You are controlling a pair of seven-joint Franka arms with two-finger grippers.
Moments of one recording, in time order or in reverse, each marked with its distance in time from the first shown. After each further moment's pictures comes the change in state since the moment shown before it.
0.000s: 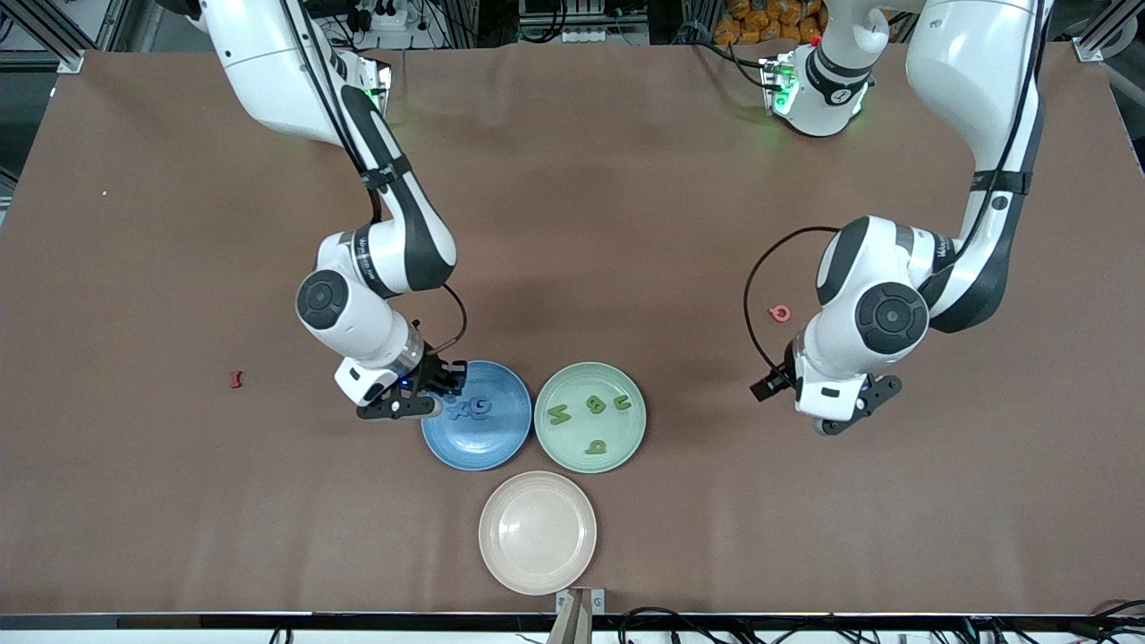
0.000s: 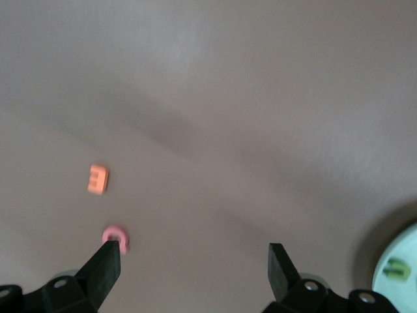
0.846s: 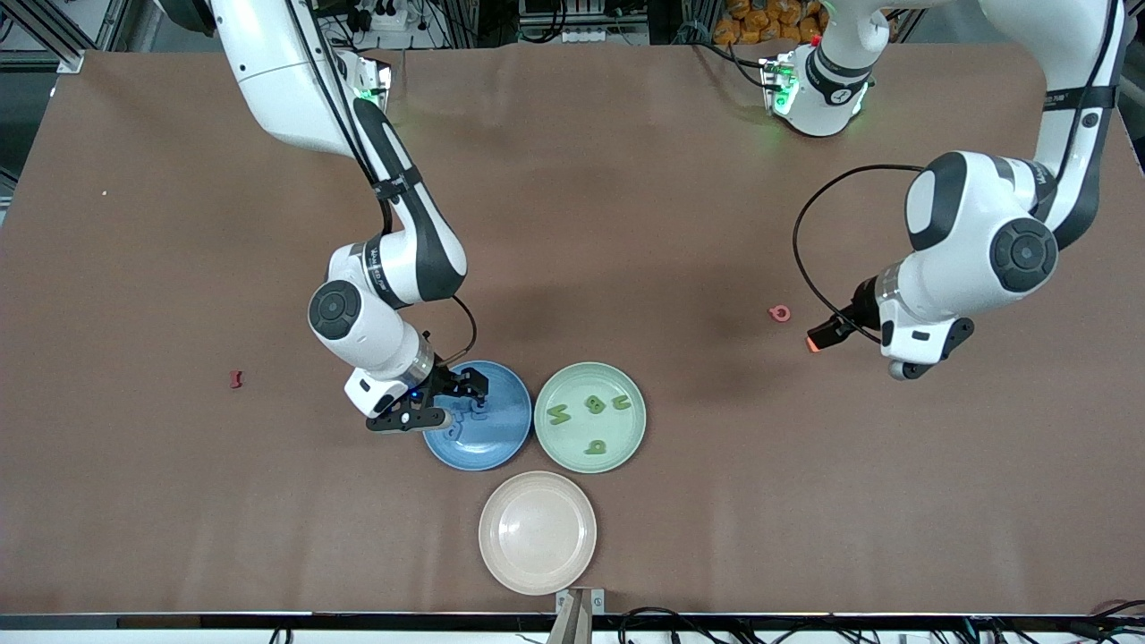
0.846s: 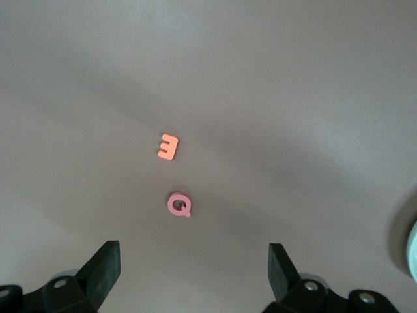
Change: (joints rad) left arm 0.166 -0.290 -0.015 -0.350 -0.168 0.050 0.176; right arm 0.002 0.052 -0.006 0.074 0.001 0.001 0.005
